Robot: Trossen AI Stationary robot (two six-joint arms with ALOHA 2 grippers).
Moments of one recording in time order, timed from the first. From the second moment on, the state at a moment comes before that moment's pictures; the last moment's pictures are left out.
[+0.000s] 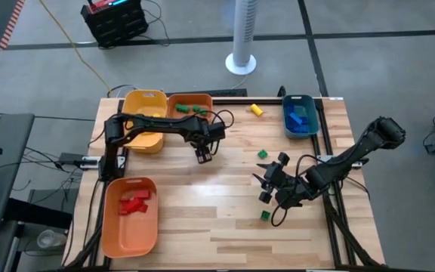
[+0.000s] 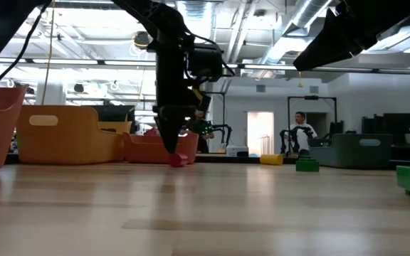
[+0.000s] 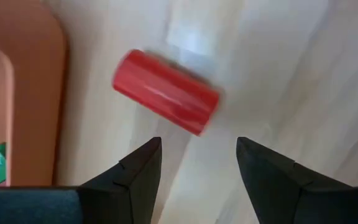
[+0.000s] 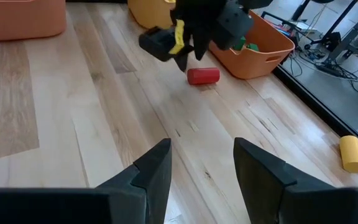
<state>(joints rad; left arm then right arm) 0.25 1.99 1.51 -0.94 -0.25 -0.05 0.53 1.30 0.78 -0.33 0.94 0.53</state>
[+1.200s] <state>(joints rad) 0.21 1.82 1.25 -0.56 -0.40 1.59 0.55 1.30 0.78 -0.30 0.94 0.53</state>
